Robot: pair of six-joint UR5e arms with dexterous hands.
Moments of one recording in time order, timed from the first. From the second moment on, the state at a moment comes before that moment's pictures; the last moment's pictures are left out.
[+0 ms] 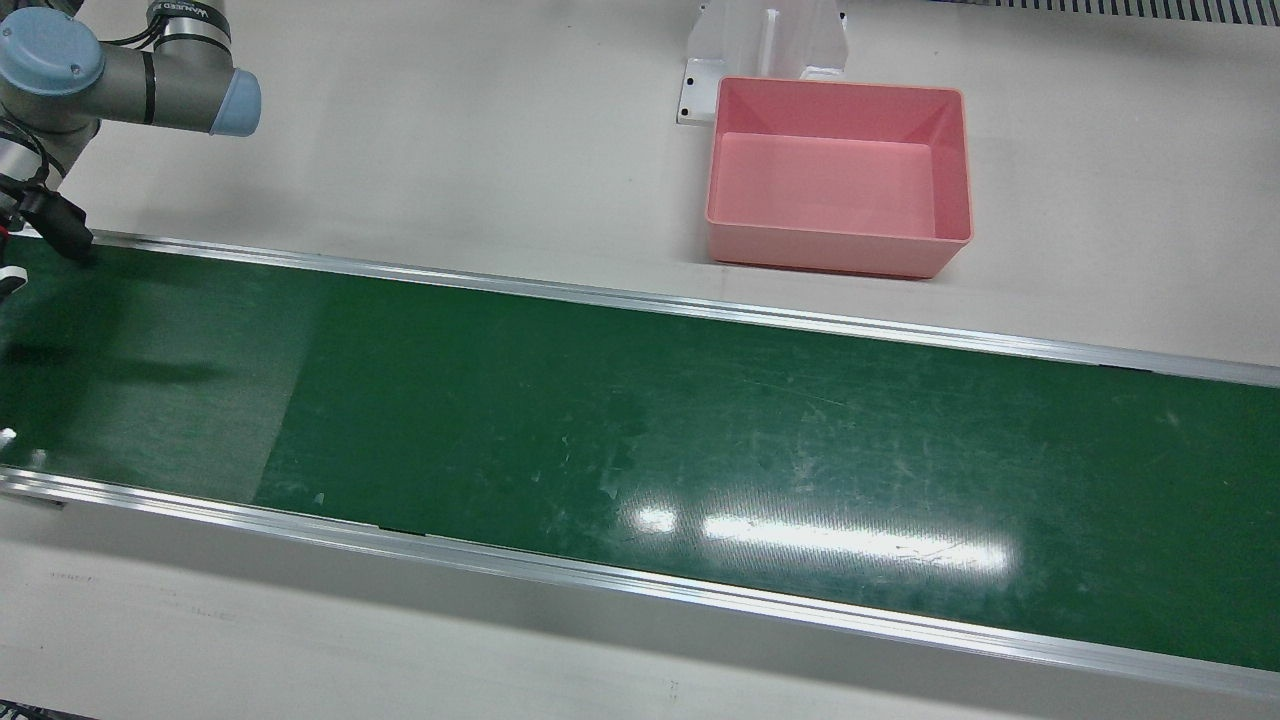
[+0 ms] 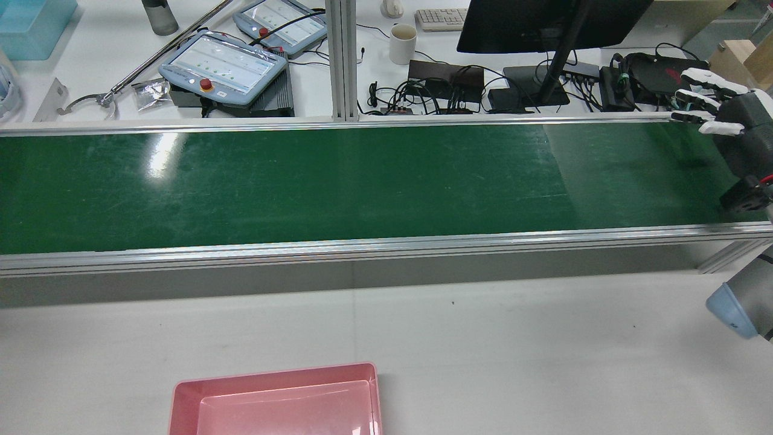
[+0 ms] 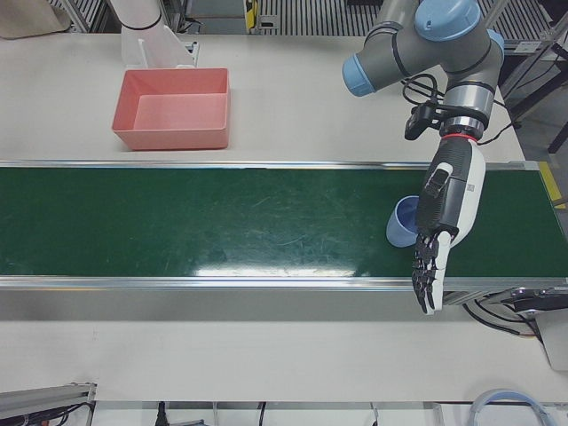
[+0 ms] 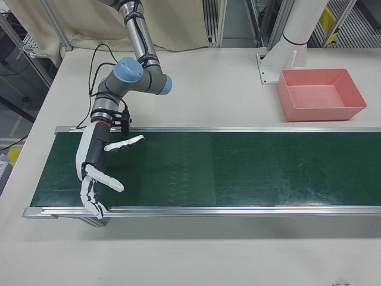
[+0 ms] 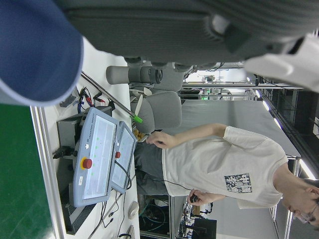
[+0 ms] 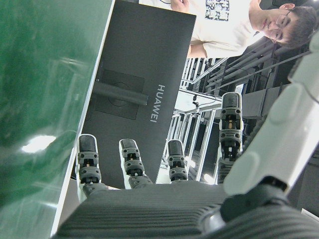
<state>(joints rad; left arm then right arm) -1.42 -1.77 -1.71 0.32 1.79 0.00 1.13 -1.51 1.55 -3.07 -1.09 -0.26</state>
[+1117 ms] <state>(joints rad) -1.42 -1.77 -1.71 0.32 1.79 0.00 1.15 -1.51 1.55 -3.14 -1.10 -0.26</state>
